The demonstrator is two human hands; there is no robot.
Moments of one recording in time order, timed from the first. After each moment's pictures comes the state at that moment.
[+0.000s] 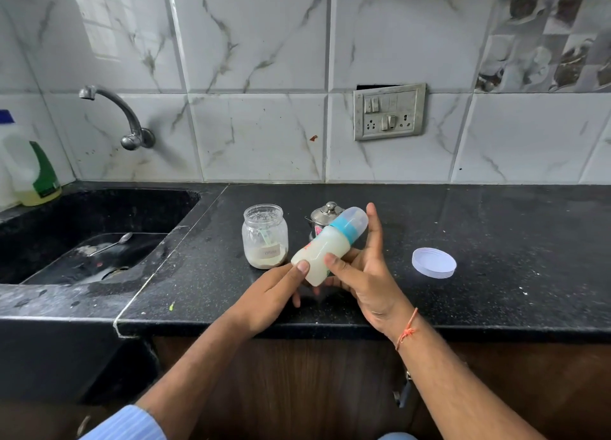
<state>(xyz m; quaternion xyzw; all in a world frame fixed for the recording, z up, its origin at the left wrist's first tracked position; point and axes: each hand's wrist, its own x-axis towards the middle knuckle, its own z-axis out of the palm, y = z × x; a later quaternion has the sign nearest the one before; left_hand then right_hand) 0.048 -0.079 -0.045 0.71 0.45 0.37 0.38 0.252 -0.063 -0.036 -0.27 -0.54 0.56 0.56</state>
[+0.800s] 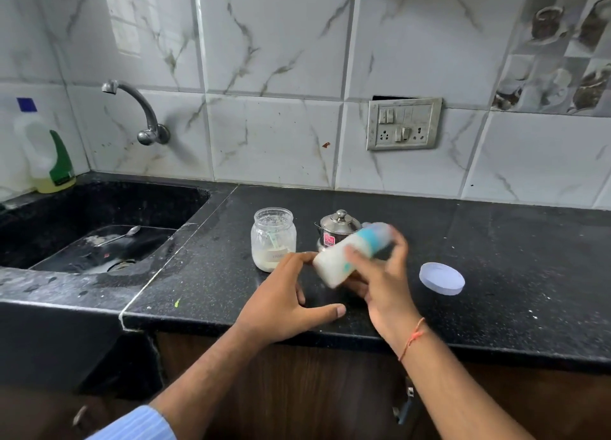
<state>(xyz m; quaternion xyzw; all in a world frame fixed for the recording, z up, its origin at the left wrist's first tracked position) 0.057 -0.081 -0.054 0.73 0.51 0.40 0.20 0.245 -0.052 -0.026 -0.32 -0.37 0.54 0.69</state>
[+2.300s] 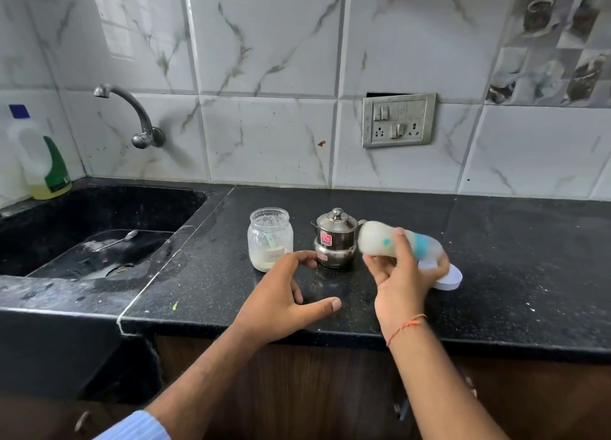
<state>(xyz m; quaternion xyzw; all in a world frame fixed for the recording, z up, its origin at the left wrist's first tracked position) 0.054 -0.076 -0.059 0.72 0.50 0.42 0.22 0.261 -0.045 -0.018 -0.29 -0.19 0.51 0.79</state>
